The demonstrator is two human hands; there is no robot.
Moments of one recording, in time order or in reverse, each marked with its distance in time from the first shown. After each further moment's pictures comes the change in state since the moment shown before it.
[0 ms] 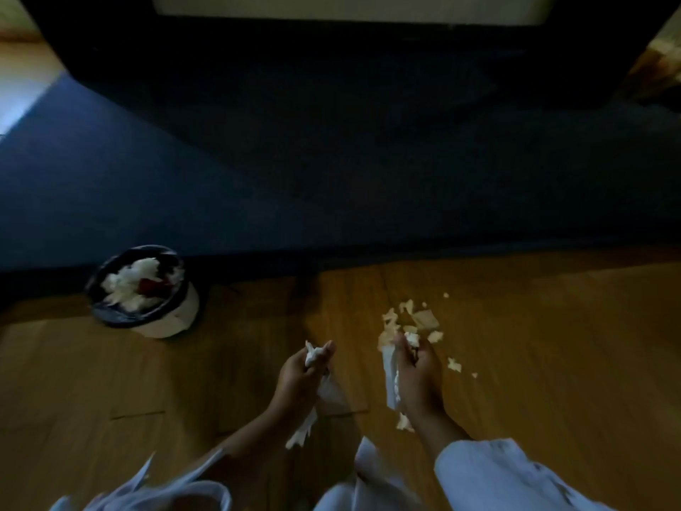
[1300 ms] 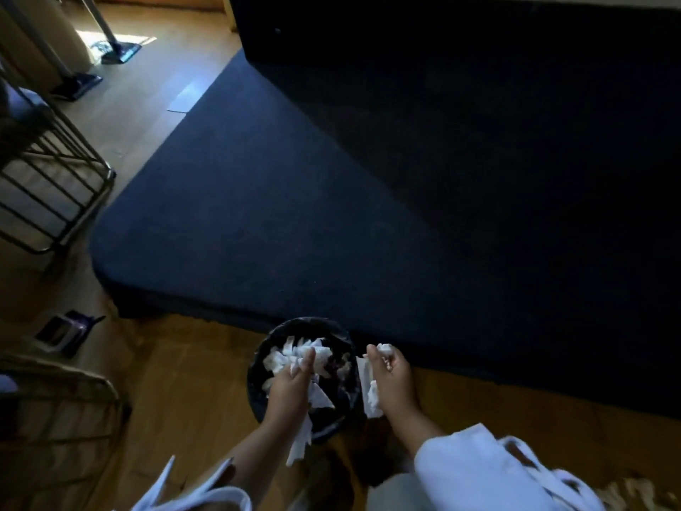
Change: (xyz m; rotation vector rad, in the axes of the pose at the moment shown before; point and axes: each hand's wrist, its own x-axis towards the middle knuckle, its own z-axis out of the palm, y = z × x) left_hand 0.383 0.068 -0.525 -0.101 0.478 -0.210; right_hand 0.169 -0.166 0.667 0.083 -0.564 0.187
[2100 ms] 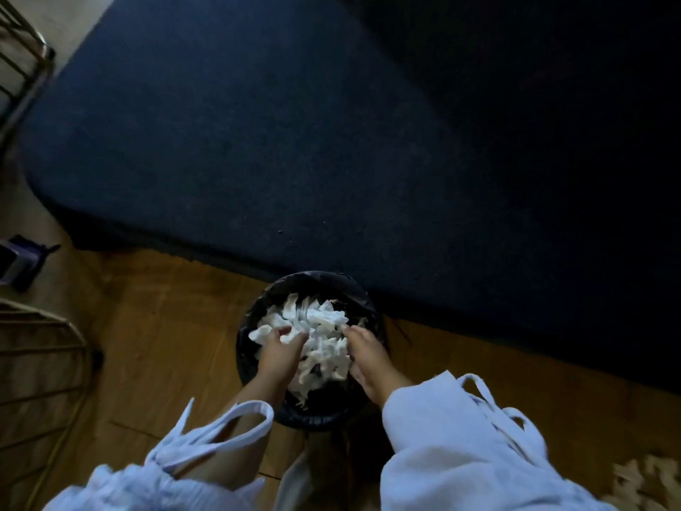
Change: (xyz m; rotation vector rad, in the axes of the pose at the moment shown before) left_hand 0.169 -0.103 -0.018 0.237 0.058 -0.323; right_hand 0.117 0.123 0.101 0.057 -0.232 0.638
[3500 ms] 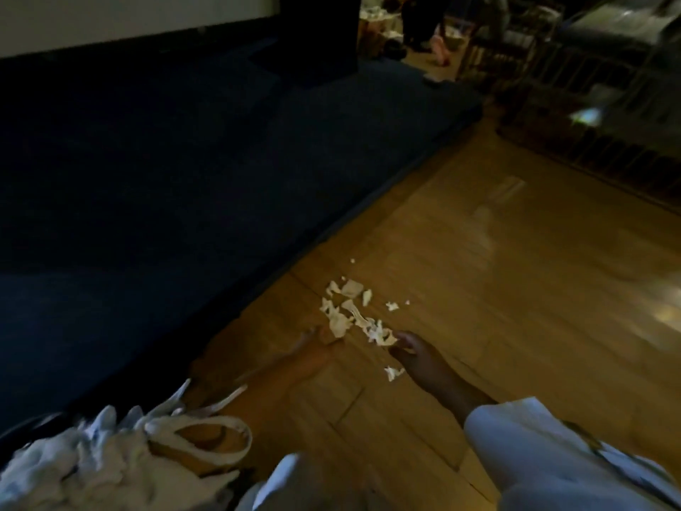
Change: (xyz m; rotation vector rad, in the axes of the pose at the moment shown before) left_hand -0.607 -0.146 0.296 1.236 -0.875 0.876; right_hand -0.584 0.402 -0.376 0.090 0.941 -0.360
